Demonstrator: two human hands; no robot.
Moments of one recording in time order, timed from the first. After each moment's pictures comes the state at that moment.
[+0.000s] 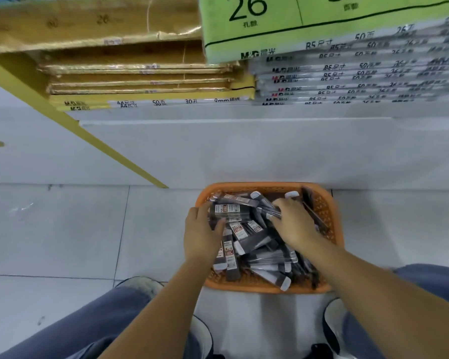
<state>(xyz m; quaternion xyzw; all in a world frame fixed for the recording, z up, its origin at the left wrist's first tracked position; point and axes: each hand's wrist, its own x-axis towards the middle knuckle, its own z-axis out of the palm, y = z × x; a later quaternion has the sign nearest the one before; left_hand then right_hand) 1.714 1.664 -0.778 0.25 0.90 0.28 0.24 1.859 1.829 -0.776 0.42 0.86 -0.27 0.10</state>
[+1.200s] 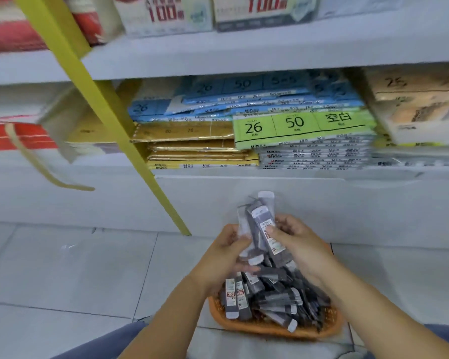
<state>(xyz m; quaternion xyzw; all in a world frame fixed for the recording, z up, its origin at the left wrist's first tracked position) 1.725 1.665 -0.616 0.17 0.62 0.55 0.53 1.855 1.796 -0.615 0.39 0.58 -0.70 -0.15</state>
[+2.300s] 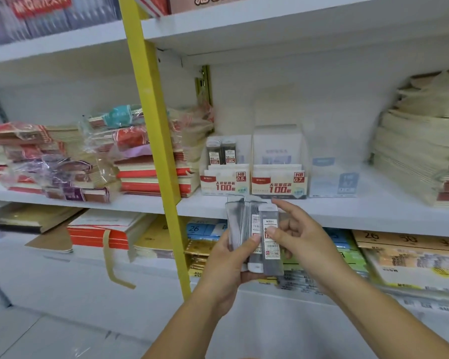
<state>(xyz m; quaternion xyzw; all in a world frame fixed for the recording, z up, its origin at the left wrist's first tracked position) 1.701 1.689 -0.397 0.28 0.51 0.74 0.33 1.802 1.813 -0.369 0.16 0.74 -0.58 -0.31</state>
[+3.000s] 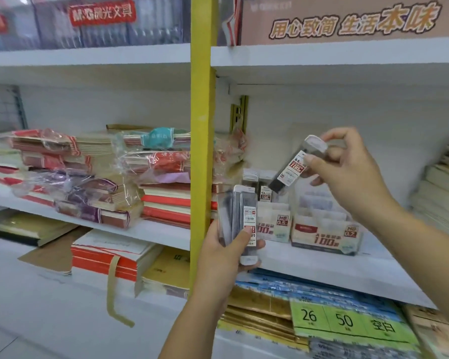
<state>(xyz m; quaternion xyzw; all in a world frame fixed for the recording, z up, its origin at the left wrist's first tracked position) 1.614 1.677 -0.343 0.27 0.49 0.81 0.19 1.719 1.840 -0.209 0.08 0.79 -0.39 -0.47</state>
